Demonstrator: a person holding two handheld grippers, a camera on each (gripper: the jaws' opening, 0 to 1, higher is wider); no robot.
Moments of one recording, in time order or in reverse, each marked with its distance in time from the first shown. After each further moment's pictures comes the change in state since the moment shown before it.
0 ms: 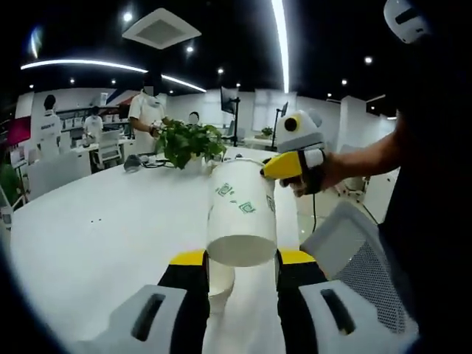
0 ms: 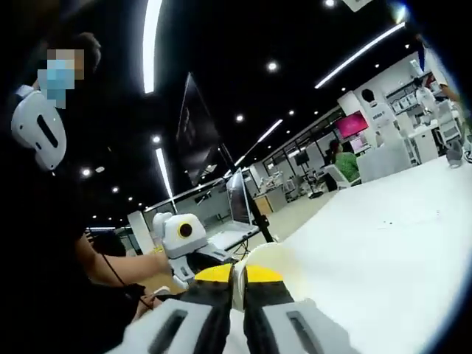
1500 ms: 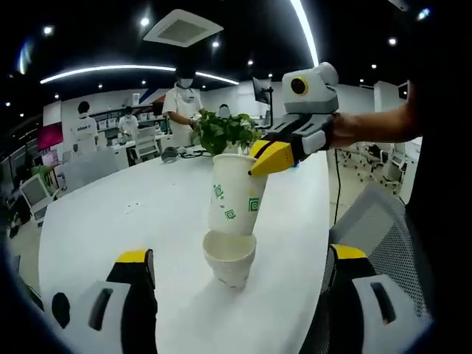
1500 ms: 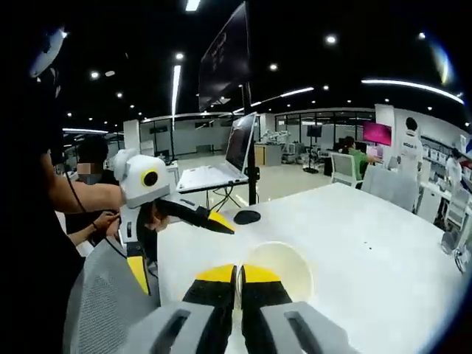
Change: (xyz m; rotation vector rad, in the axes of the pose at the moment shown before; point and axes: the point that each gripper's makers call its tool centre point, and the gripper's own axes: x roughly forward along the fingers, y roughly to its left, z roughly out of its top) left arm -0.031 0.016 -0.040 0.022 0.043 0.262; right arm 0.028 -0.033 -0.038 -0.408 0.431 -0.088
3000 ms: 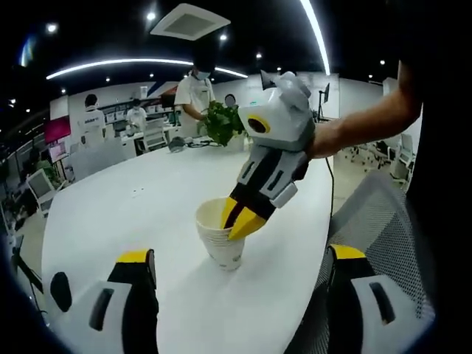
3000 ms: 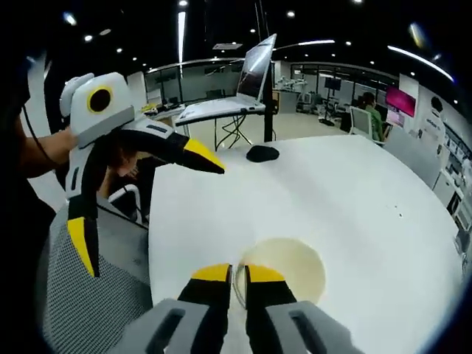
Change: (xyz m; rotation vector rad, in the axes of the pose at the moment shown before) left arm -0.006 -0.013 -0.025 -0.020 0.044 0.052; right arm 0.068 0.016 -0.078 -0.007 0.304 0.080
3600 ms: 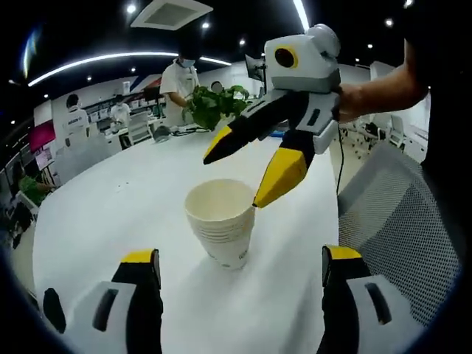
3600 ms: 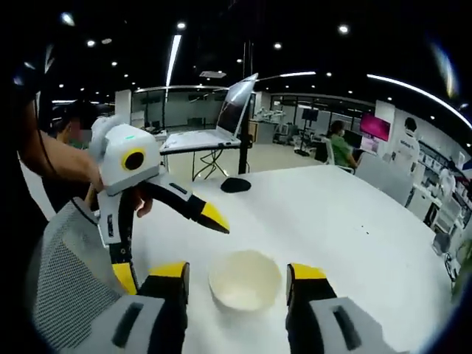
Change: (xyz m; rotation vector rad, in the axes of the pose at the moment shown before) left arm 0.054 0.013 -0.027 0.073 0.075 -0.075; right arm -0.035 -0.028 0.008 -0.010 -0.167 -0.190
